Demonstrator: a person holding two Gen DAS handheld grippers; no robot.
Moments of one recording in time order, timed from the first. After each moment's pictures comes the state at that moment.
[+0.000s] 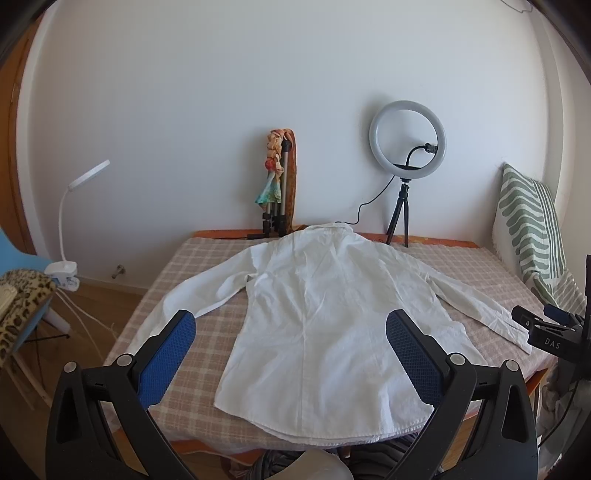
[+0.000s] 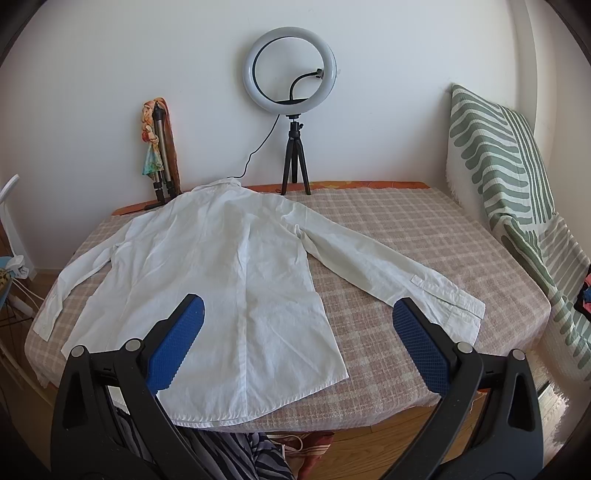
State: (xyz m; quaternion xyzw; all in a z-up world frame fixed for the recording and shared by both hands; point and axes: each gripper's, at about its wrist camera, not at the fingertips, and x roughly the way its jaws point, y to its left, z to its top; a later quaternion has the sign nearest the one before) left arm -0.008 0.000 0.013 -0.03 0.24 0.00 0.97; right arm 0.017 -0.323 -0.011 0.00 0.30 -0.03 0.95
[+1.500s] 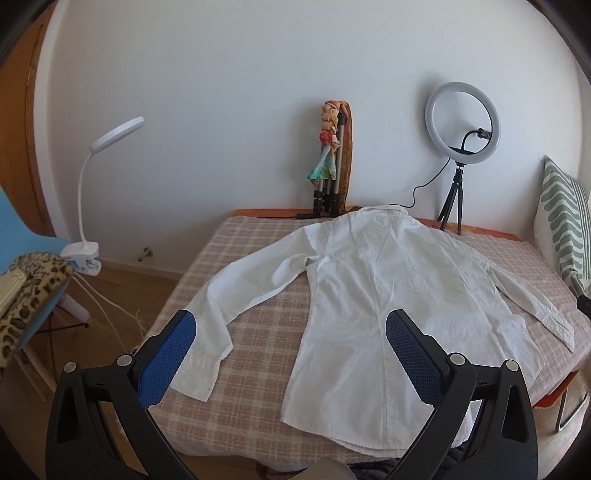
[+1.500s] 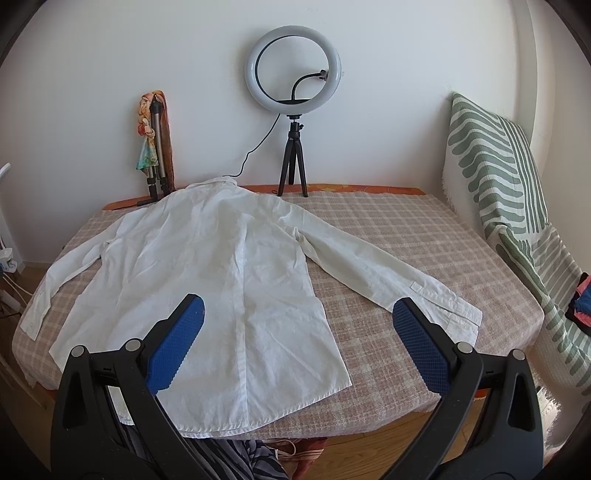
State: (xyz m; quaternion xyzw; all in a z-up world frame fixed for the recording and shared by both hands) left arm 0.039 0.086 -0.037 -0.03 0.27 0.06 0.96; right arm 0.026 -0.318 -0.016 -0.02 0.29 -0.04 0.95
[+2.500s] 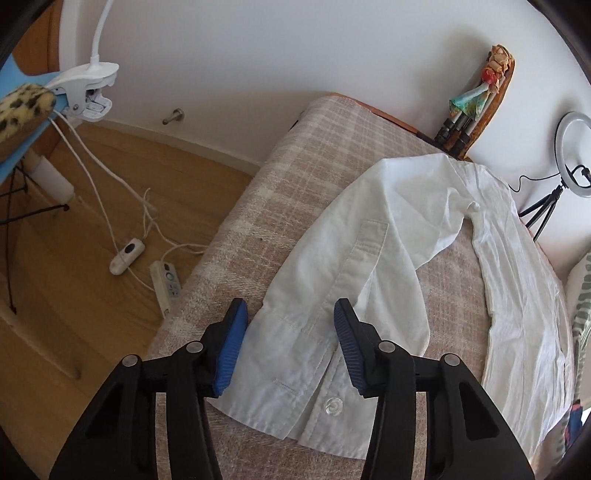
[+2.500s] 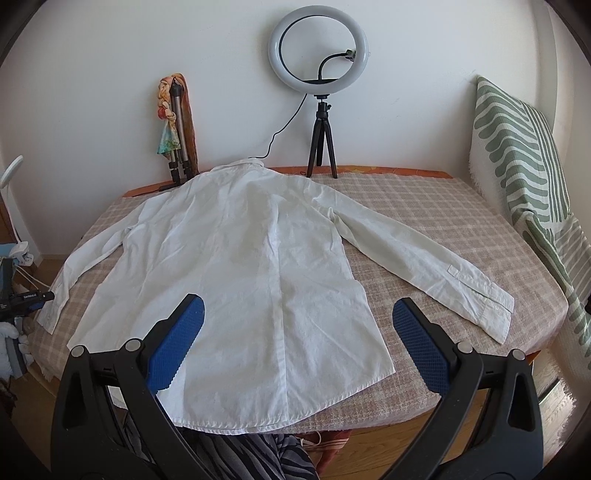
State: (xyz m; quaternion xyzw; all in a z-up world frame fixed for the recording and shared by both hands) left arm 0.129 0.270 -0.181 -0.19 0.44 0.08 0.87; right arm 0.038 -0.280 -0.038 -0.01 0.33 -0.01 0.95
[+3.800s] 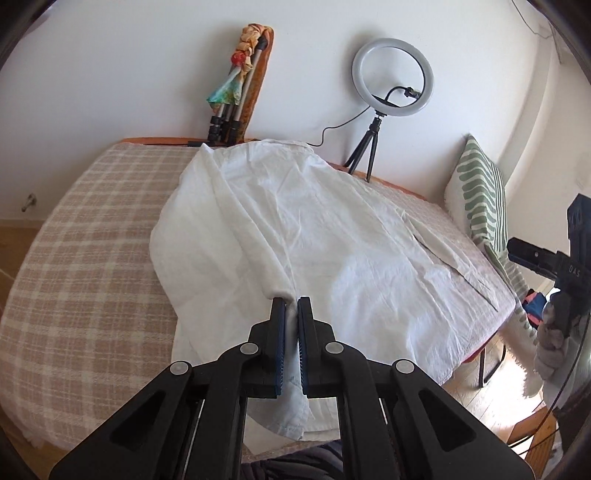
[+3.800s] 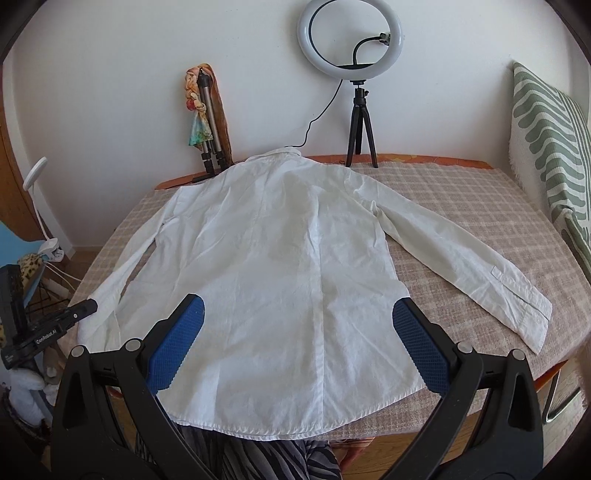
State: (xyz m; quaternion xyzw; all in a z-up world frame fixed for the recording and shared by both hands) left arm 0.079 0.065 -0.112 -0.11 0.35 -0.19 0.91; right arm 0.070 -0.269 -0.038 0.03 0.36 0.09 0.93
